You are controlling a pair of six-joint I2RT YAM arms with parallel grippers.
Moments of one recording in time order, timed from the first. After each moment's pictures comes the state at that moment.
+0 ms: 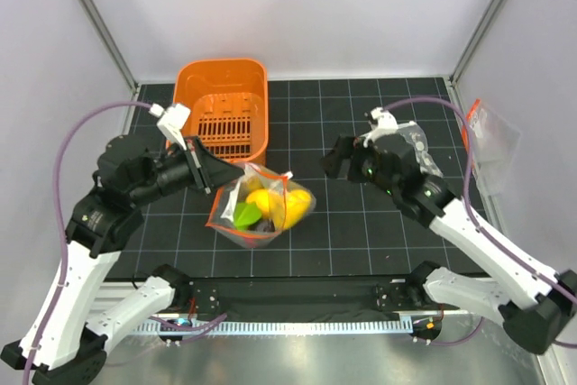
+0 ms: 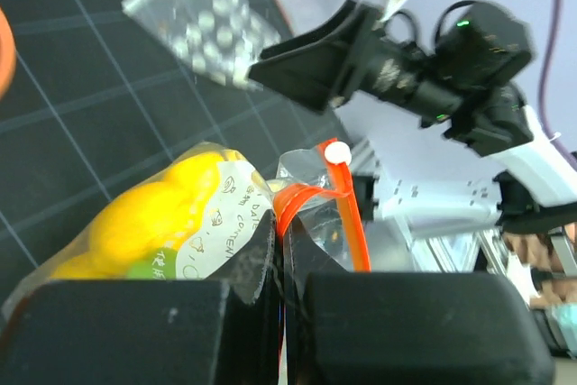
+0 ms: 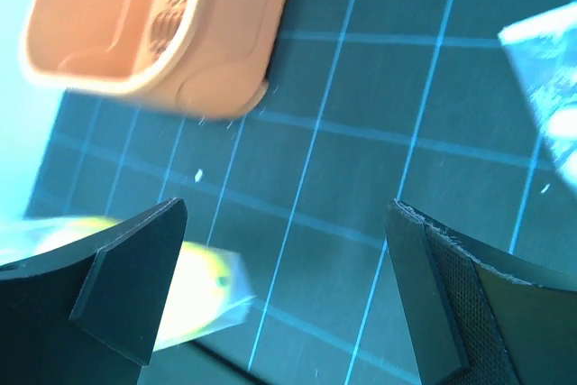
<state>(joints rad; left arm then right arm) -0.48 0.82 1.30 -0.71 0.44 -0.66 0.66 1.02 0.98 -0.37 0.14 0.55</state>
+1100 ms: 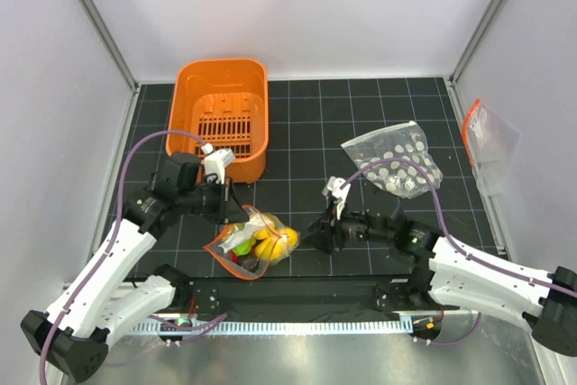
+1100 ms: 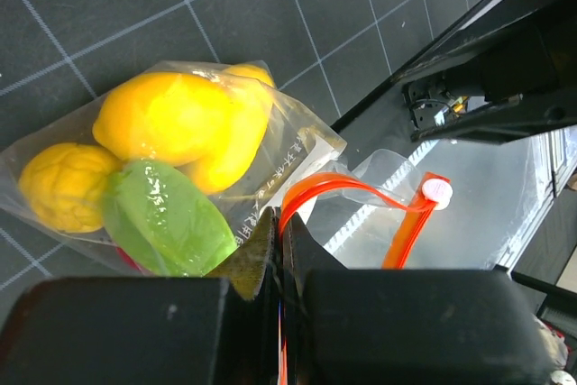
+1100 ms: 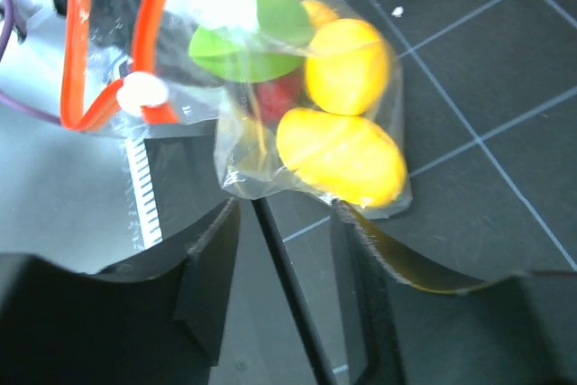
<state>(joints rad) -0.48 0.86 0.90 -0.83 0.51 -0.40 0.93 0.78 0.45 0.02 -0.34 0.29</state>
